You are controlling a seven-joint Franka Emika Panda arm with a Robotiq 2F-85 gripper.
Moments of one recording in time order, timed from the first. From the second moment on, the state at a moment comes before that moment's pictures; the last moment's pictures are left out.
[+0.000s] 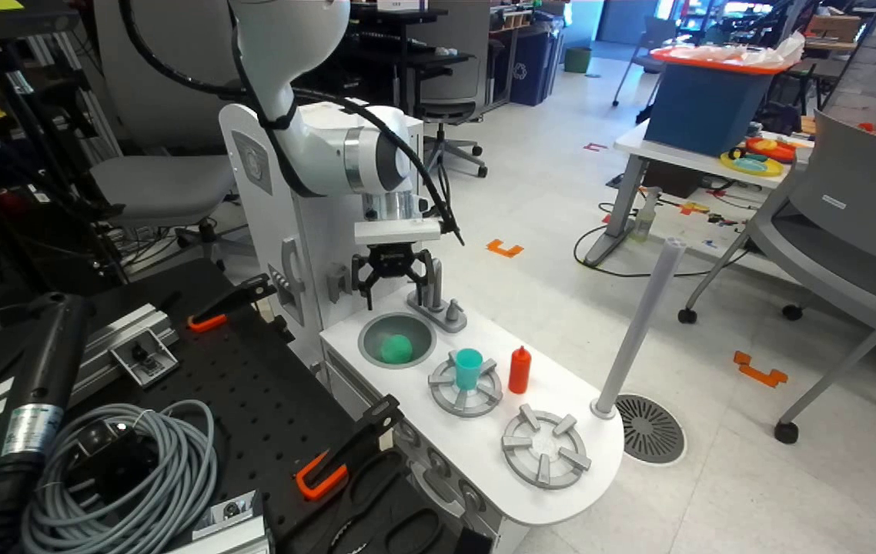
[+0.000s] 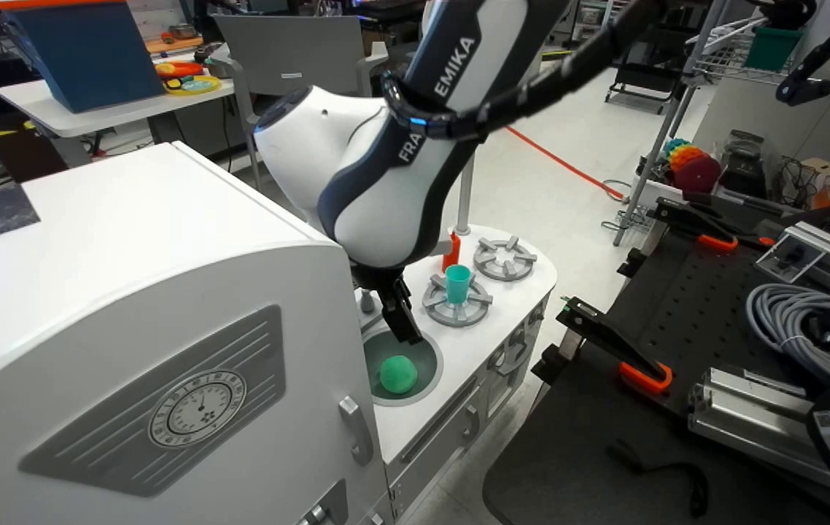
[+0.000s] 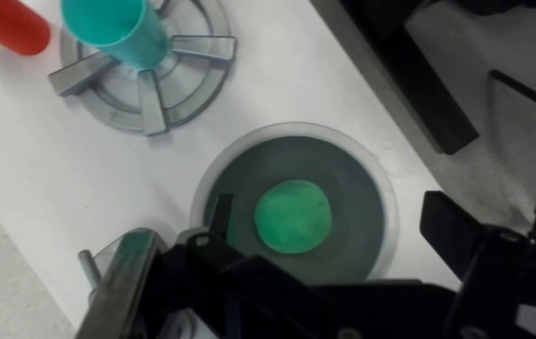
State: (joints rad) arm 0.25 1.15 0.09 -1.49 -0.45 2.33 -0.36
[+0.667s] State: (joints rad) arm 0.09 1.02 0.14 -1.52 -0.16 1.99 -0.31
